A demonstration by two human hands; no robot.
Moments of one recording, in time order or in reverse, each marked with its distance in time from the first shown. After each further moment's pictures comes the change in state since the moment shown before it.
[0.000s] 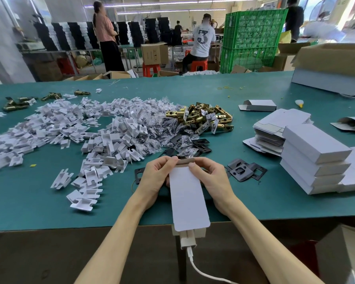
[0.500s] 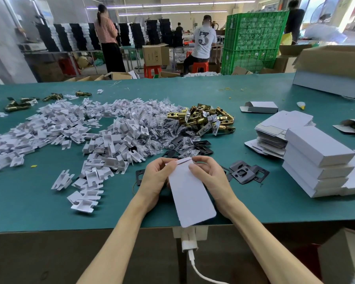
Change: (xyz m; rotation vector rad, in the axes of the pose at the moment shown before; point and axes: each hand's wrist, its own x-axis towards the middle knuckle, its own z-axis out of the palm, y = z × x) left_hand 0.002 -0.005 -0.001 -0.066 0.094 -0.035; right_hand -0.001 -0.007 0.003 0.059 -0.023 0.116
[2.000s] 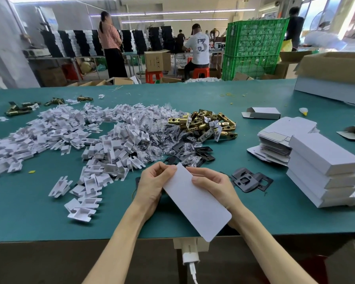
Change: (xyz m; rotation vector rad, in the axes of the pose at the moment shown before) left_hand -0.001 0.007 -0.004 -0.082 0.021 0.010; right_hand -0.005 -0.010 -0.006 0.048 -0.152 0.080
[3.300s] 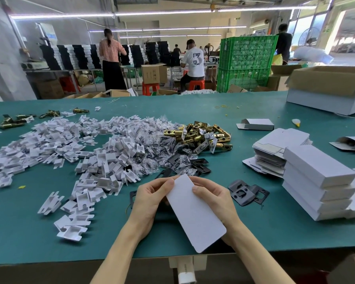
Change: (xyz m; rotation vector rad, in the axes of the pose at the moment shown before) left_hand 0.000 -0.006 -0.001 0.054 -0.089 0.052; right_hand 0.005 0.008 -0.004 0.101 0.132 -0.046
